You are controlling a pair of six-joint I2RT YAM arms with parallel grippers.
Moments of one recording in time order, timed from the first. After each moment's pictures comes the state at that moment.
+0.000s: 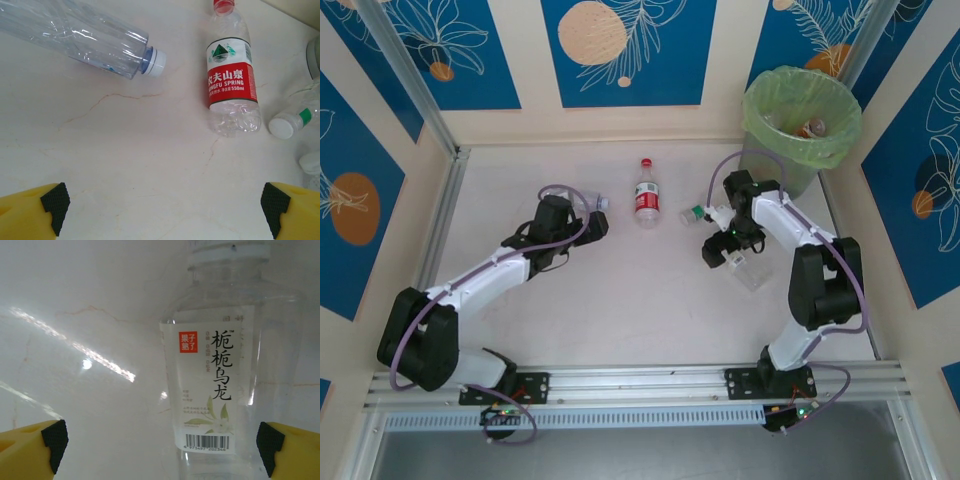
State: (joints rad) left arm -0.47 1.38 0.85 -0.16 -0.03 -0.65; right arm 0.19 1.69 1.26 -1.09 -0.07 -0.38
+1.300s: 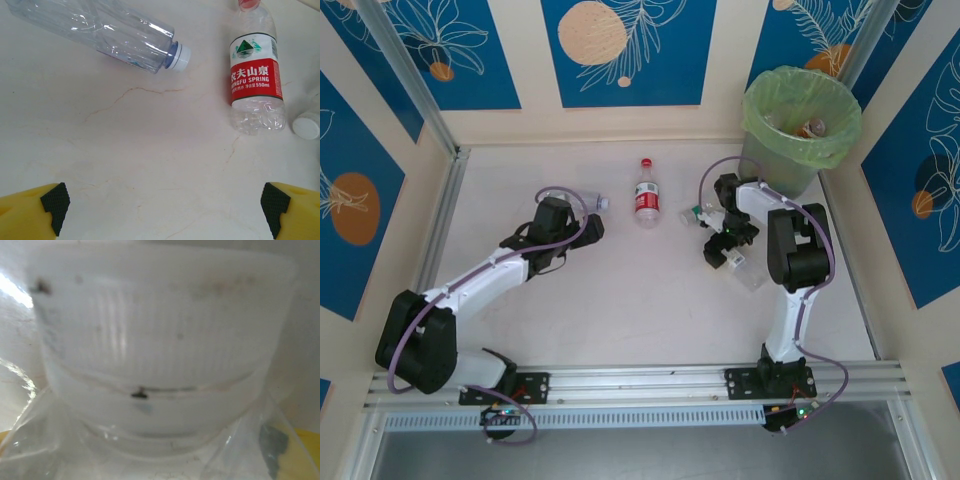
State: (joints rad) left arm -0.47 1.36 0.85 -0.22 -0.08 -0.65; right arm 0.17 2.00 1.38 -1.04 0.05 -0.53
